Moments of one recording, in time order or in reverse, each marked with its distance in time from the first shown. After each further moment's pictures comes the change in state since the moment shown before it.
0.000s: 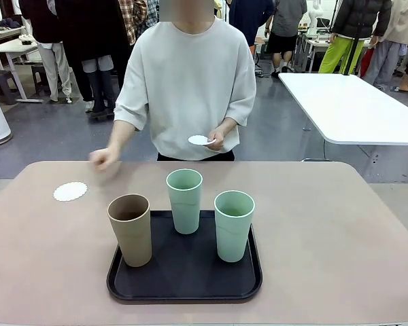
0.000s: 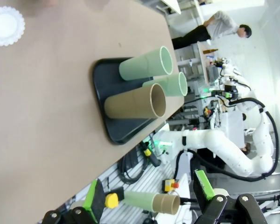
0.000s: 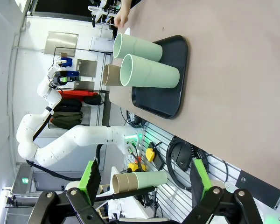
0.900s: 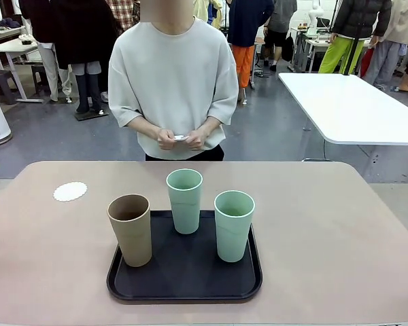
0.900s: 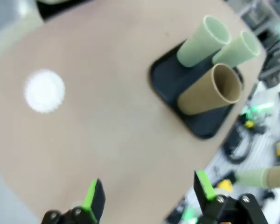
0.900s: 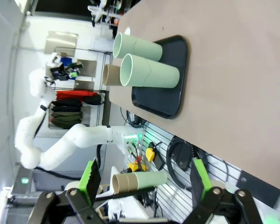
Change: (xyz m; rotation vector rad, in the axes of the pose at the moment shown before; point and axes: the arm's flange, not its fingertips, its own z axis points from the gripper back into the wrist) left arm 0.040 -0.056 -0.055 0.523 0.091 -0.608; right arm 0.000 0.000 0.000 -0.001 0.001 -0.001
